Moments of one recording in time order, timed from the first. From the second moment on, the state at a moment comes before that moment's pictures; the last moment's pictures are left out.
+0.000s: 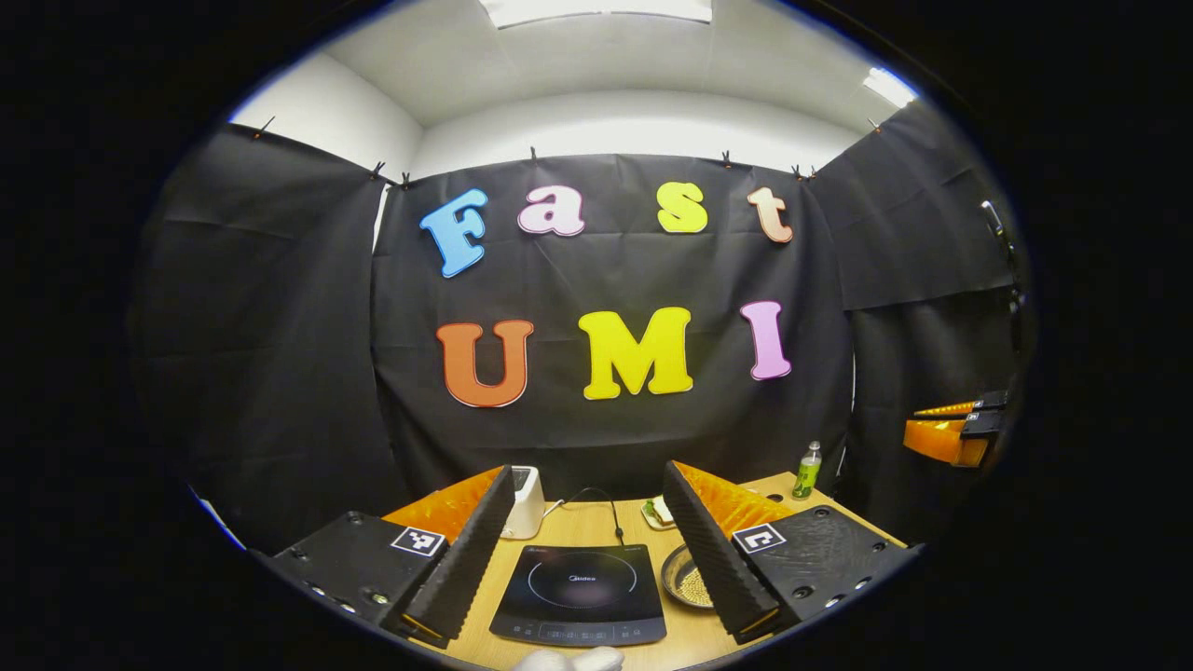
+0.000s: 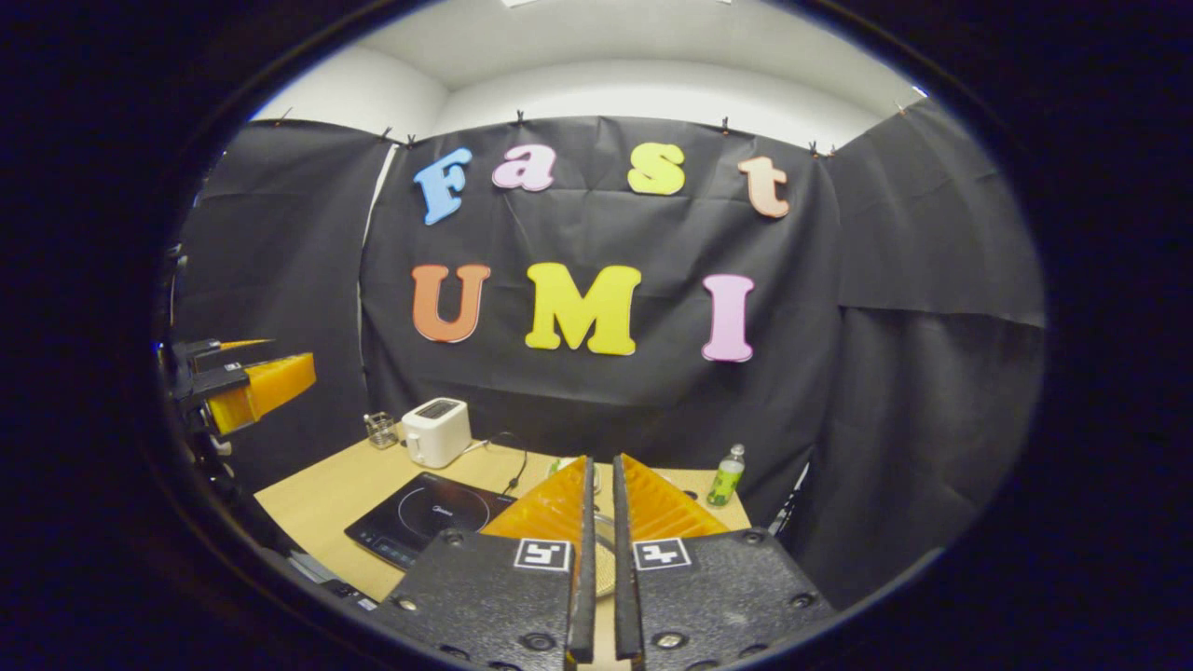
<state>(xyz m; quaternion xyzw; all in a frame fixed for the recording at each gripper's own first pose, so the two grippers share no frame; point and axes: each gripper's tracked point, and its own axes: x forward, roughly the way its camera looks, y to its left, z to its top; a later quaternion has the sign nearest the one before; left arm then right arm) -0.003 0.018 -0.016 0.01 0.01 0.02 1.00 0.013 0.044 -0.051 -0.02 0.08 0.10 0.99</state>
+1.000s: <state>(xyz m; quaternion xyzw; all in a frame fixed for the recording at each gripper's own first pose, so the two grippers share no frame) -0.012 0.069 -0.052 0.00 0.04 0.08 1.00 0.044 0.146 -0.263 -0.03 0.30 0.21 0.93</state>
